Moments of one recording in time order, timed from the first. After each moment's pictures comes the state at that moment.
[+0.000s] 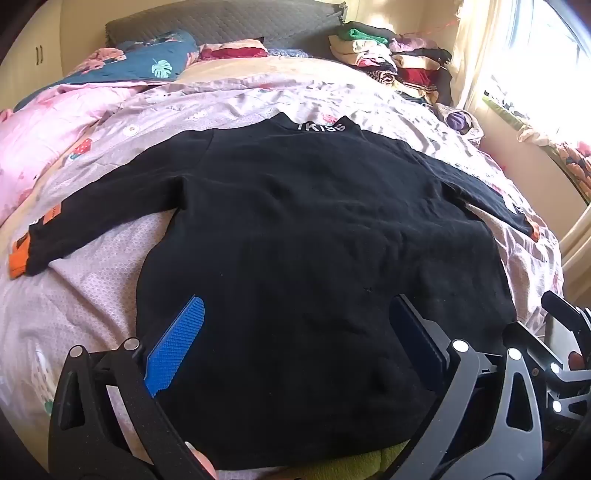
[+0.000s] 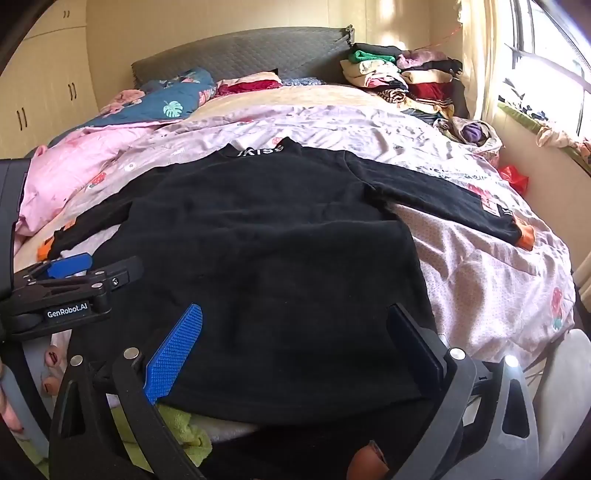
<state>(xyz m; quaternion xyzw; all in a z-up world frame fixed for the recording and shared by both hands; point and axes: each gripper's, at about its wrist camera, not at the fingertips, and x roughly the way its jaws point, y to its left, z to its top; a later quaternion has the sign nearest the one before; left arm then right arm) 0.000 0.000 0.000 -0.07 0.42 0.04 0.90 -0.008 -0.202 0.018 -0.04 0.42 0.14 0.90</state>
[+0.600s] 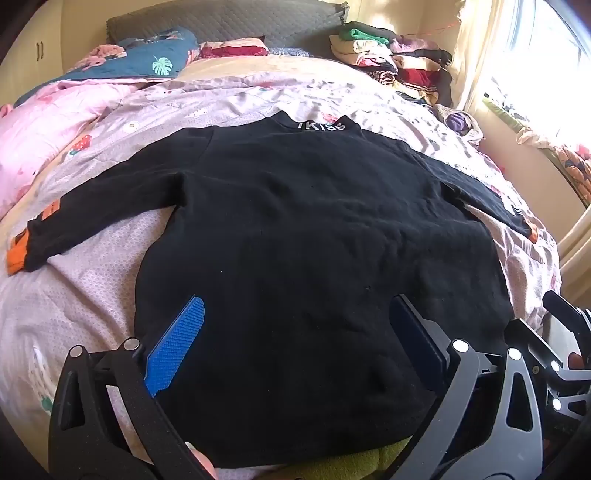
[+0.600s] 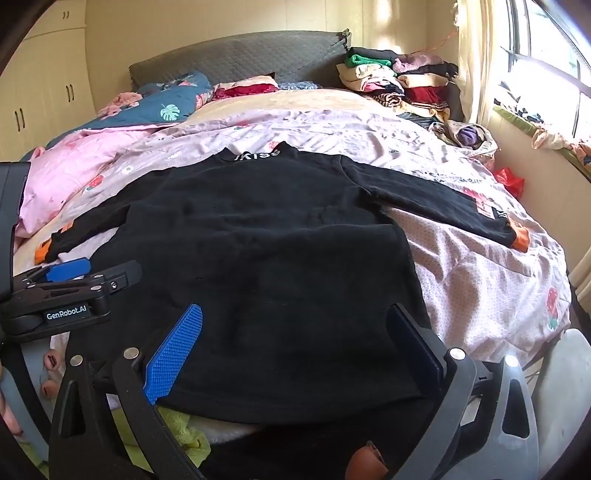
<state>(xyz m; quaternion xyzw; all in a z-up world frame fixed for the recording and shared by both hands) -0.001 -0.005 0.002 -0.08 0.42 0.03 0.90 -0.013 -0.205 0.022 -0.04 0.41 0.13 0.90</state>
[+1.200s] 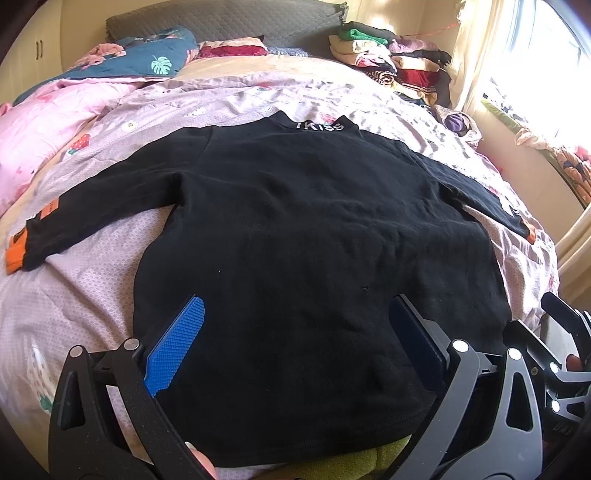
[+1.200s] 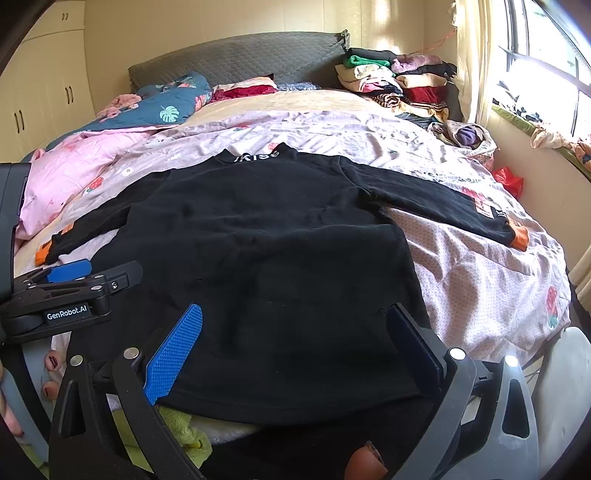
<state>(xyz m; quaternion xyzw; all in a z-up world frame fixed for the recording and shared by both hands) -0.002 0.000 0.001 -0.09 0.42 0.03 0.90 -0.013 -0.205 0.022 -0.04 0.40 0.13 0.90</state>
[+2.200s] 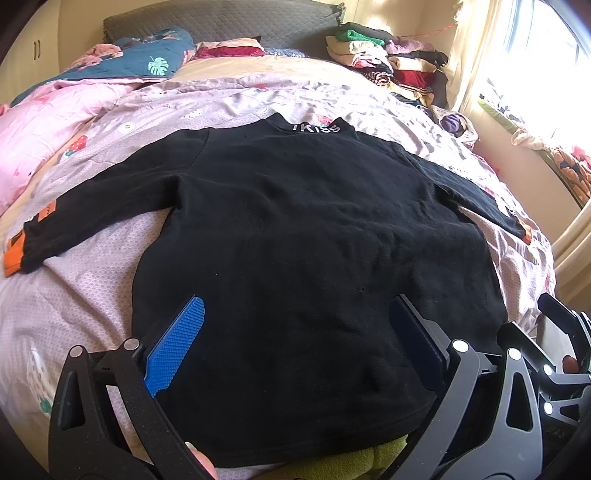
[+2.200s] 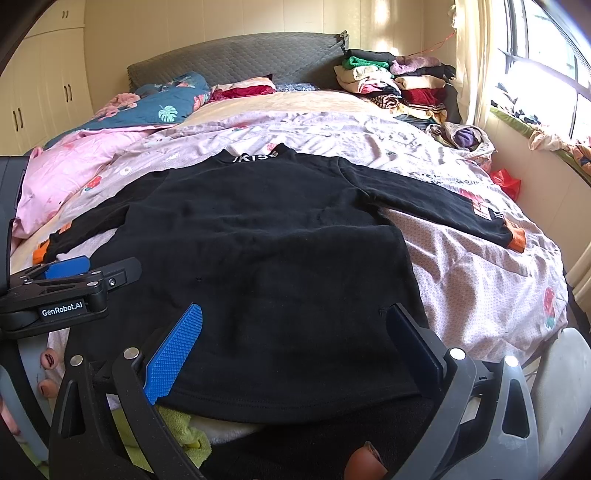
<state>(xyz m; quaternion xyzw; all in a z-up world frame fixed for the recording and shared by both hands) -0.002 -0.002 0.004 -0.09 0.42 0.03 0.90 -0.015 -0.205 0.022 -0.04 0.40 0.13 0.91</state>
